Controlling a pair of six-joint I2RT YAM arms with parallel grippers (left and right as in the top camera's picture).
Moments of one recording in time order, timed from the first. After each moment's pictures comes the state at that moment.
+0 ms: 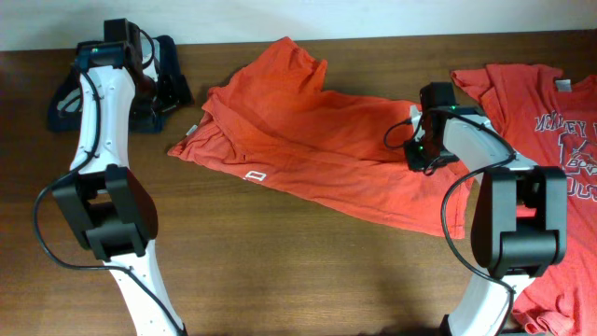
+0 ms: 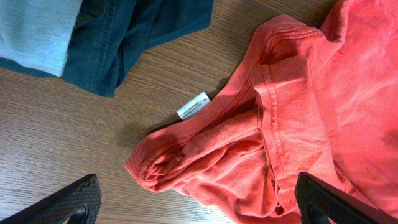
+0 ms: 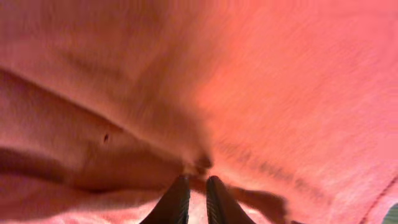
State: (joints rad) left arm 0.11 2.29 2.18 -1.23 0.15 -0.25; right arm -0.01 2.01 1.37 -0.76 0.09 -0.11
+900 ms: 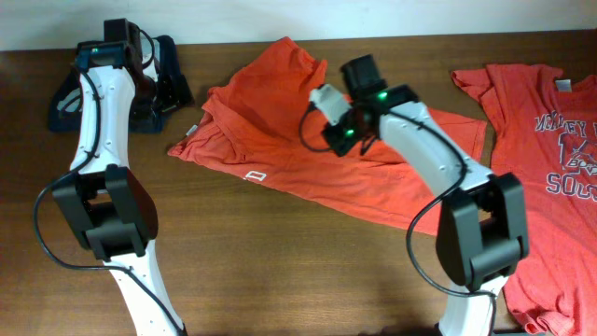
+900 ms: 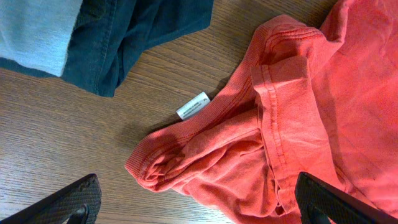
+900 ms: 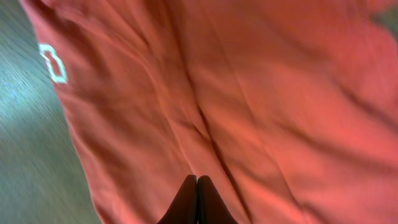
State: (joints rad) left arm 0.11 2.29 2.18 -1.23 0.15 -0.25; right arm 0.35 2.01 1.62 -0.77 -0.29 -0.41
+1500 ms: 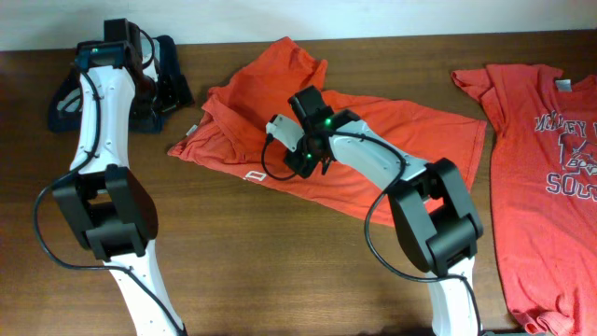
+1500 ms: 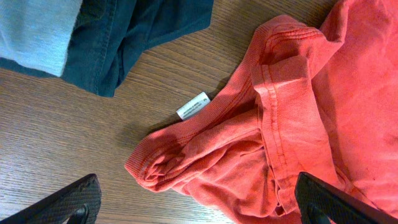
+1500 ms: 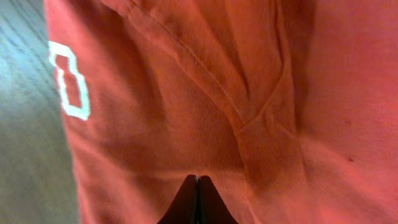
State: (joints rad) left arm 0.11 2.29 2.18 -1.23 0.15 -0.25; right arm 0.51 2.20 1.62 -0.62 -0.26 -0.44
